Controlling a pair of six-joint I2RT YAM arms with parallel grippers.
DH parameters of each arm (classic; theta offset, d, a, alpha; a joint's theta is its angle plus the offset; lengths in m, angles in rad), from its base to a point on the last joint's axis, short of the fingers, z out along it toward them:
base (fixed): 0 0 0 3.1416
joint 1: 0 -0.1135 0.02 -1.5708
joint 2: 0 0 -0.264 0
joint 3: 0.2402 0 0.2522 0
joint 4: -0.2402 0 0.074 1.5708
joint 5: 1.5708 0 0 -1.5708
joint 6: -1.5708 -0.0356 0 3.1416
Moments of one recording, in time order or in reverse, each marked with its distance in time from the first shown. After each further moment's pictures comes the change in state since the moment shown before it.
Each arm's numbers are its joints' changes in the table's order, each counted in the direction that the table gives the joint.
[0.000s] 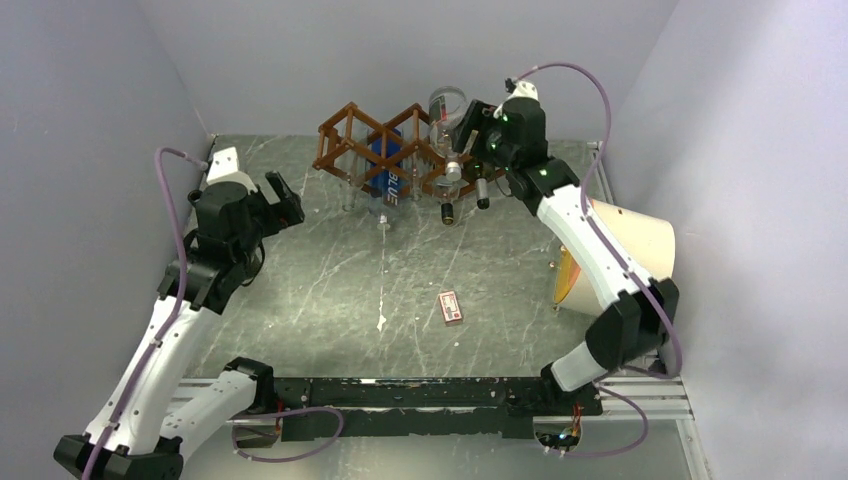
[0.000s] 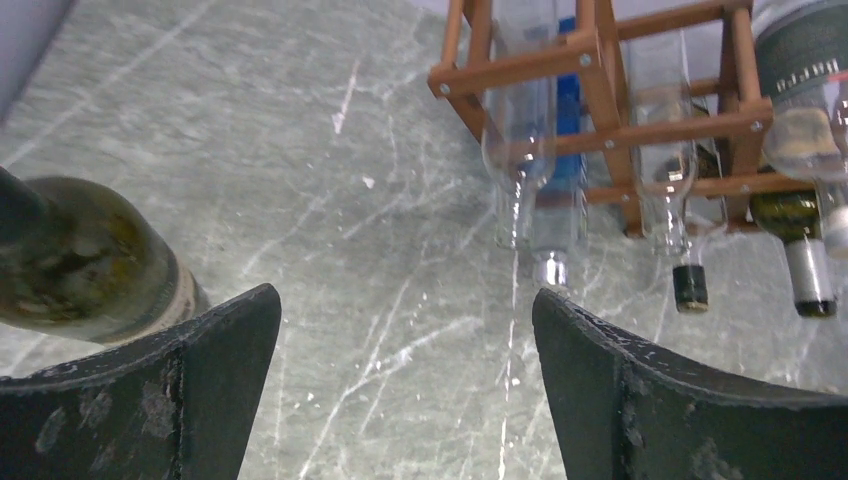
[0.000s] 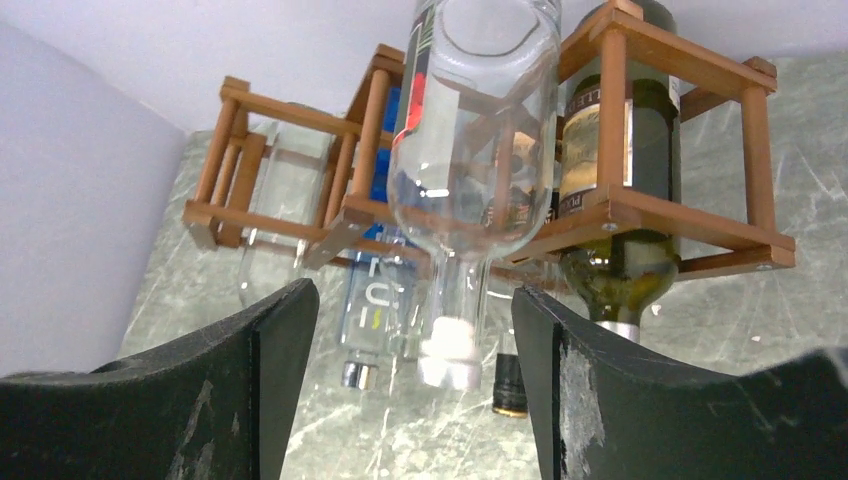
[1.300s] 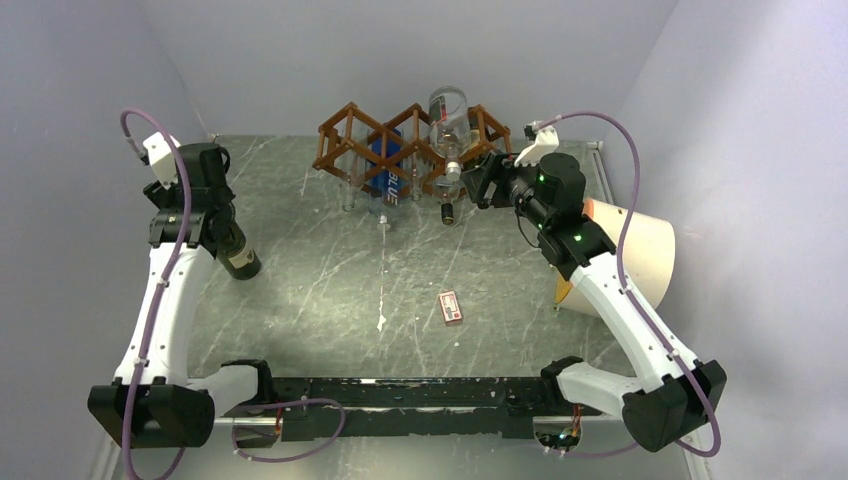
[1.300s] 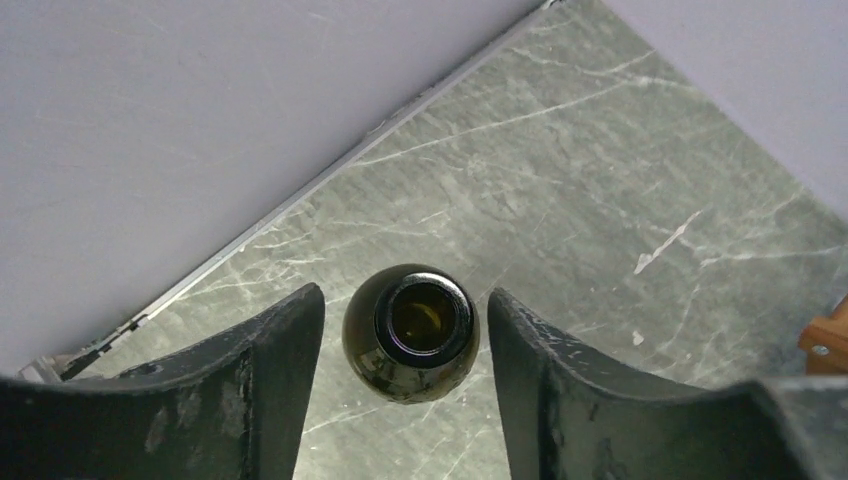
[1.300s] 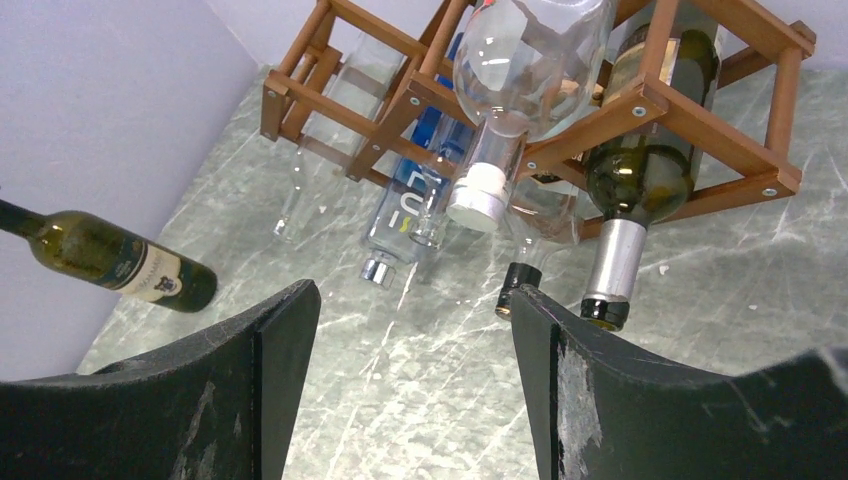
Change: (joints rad) left arm -0.310 -0.281 0.235 -0.167 -0.434 0.056; right arm 0.000 0.451 -0.459 0.145 -0.182 0.115
